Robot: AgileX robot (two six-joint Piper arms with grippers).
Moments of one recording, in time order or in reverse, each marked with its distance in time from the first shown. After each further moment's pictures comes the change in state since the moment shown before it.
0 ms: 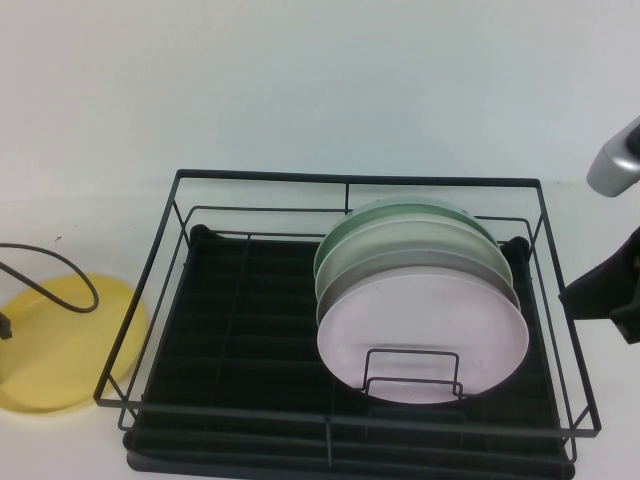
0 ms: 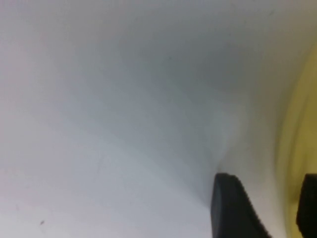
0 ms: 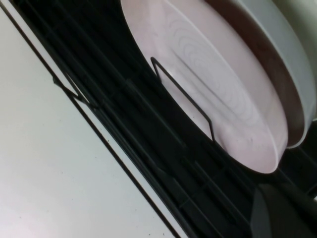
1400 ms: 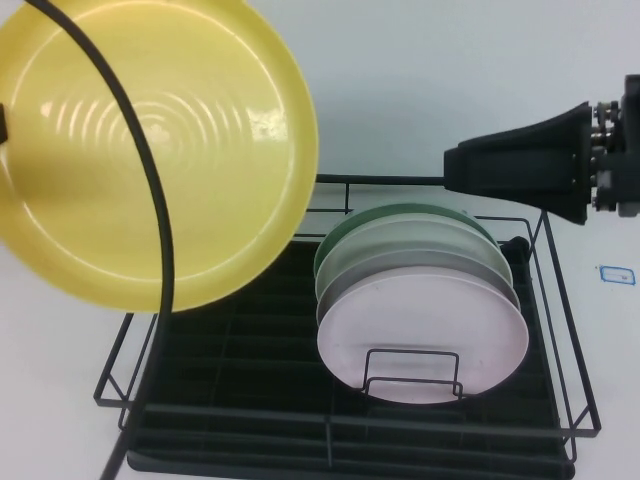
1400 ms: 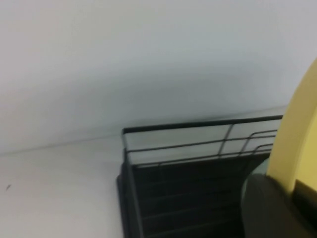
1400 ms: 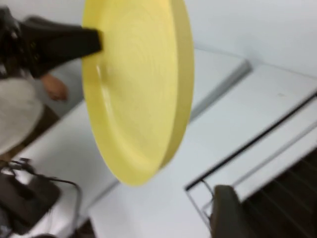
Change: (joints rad) right arm 0.000 0.000 0.000 0.841 -0.024 -0.337; left arm -0.431 -1.003 -0.004 -0.236 0.036 0.124
